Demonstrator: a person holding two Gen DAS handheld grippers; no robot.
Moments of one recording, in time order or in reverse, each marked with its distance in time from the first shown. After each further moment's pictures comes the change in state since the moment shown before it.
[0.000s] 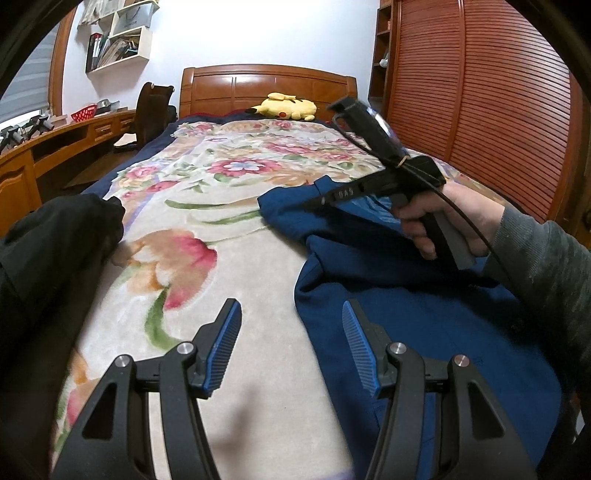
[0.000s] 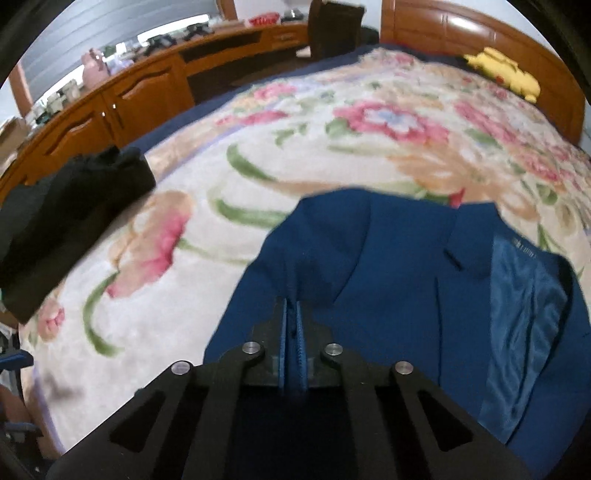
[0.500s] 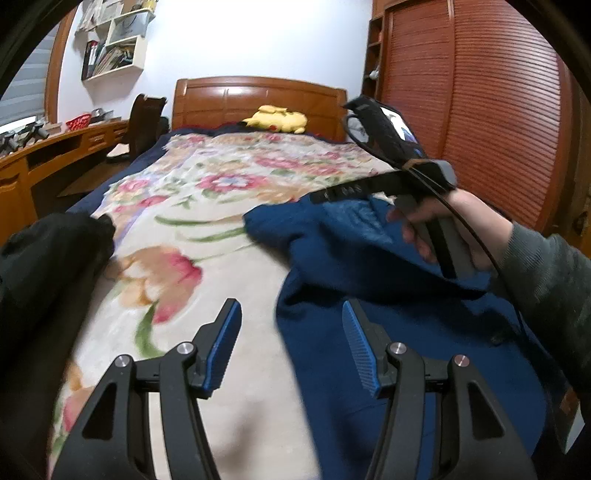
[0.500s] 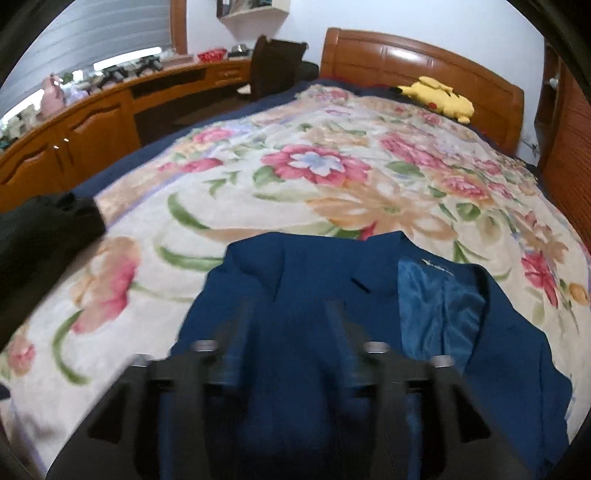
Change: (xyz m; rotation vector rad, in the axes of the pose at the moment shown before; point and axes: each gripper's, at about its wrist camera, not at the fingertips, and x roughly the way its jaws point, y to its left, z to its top) left arm -0.013 -0.014 0.010 0.008 -0.057 -0.045; right arm -0.055 -0.010 -0.004 0.067 -0.121 -0.231
